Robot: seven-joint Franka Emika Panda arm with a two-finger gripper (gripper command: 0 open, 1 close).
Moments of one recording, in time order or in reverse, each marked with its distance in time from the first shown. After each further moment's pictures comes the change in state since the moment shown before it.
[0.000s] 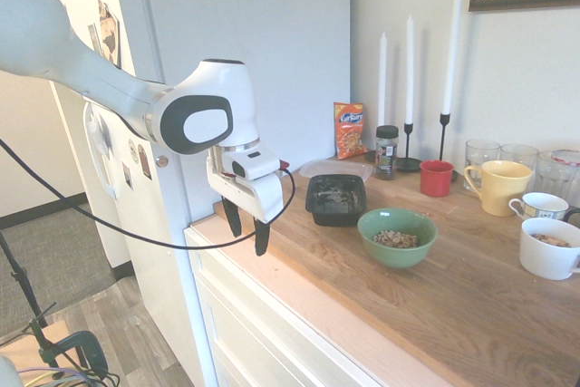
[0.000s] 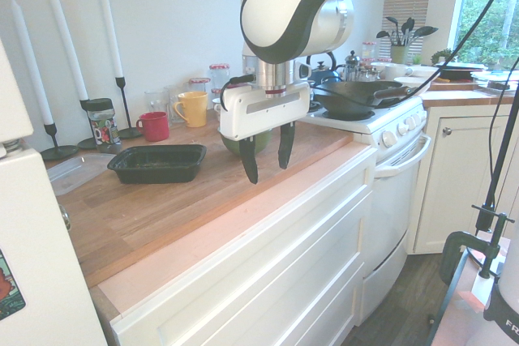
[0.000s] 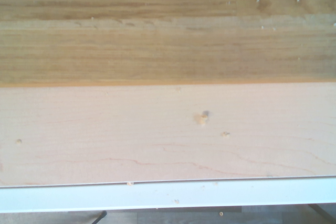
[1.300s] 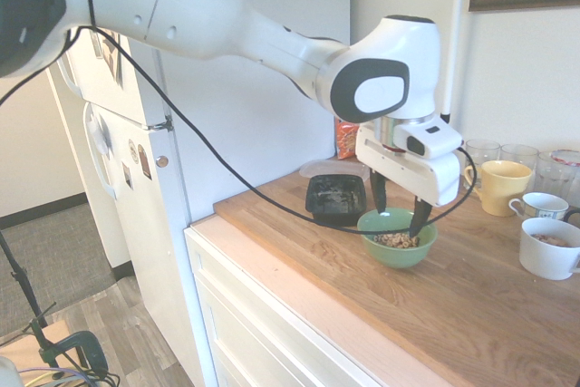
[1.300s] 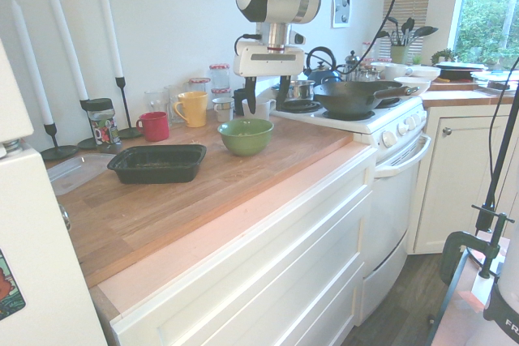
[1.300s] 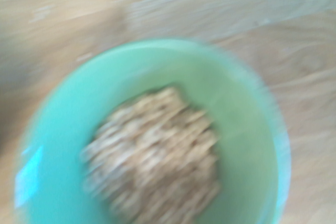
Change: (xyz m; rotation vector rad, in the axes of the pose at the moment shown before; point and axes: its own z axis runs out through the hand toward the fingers) arm 0.302 0.026 -0.034 0.088 0.008 0.237
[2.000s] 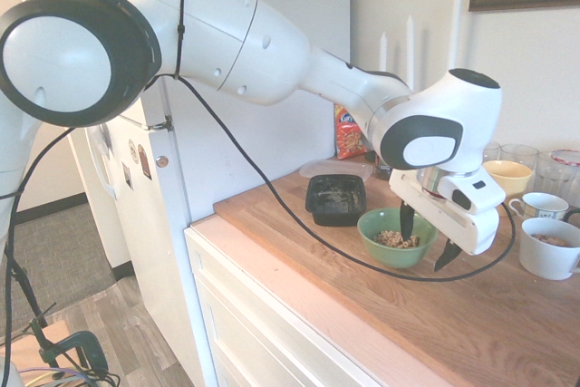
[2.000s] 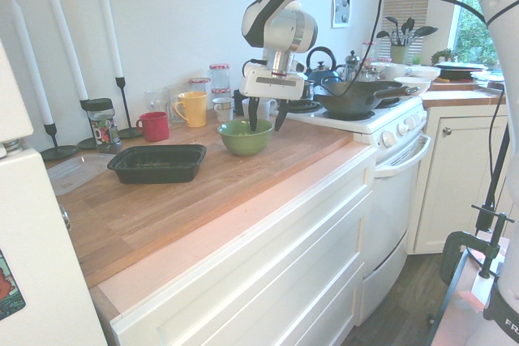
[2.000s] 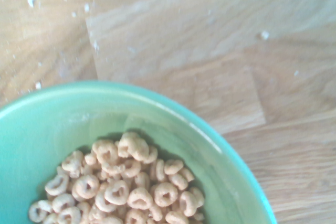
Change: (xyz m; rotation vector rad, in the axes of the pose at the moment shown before) arm 0.041 0.001 0.064 0.061 -0.122 0.000
